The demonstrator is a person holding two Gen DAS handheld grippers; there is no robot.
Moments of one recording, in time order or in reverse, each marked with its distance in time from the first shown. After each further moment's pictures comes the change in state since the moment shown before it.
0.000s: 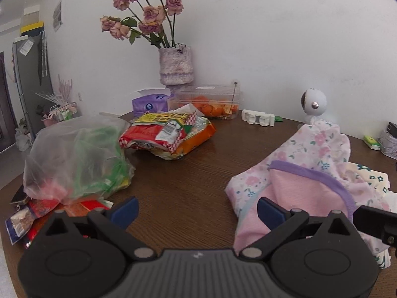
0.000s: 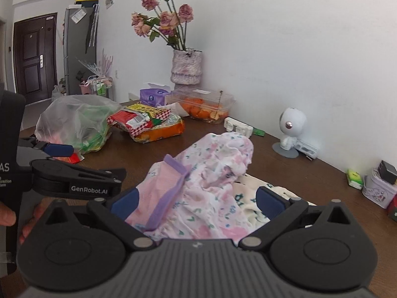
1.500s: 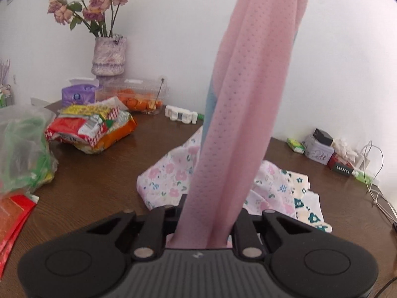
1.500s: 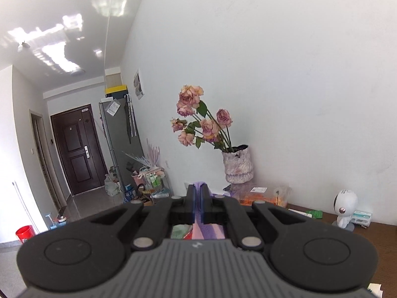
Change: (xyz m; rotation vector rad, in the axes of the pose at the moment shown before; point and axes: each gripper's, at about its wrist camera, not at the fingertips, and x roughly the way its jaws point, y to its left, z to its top) left arm -0.023 -0.019 0.013 -0.035 0.020 -0.402; right arm -0.094 -0.022 0.161 0.267 -0.373 0.258
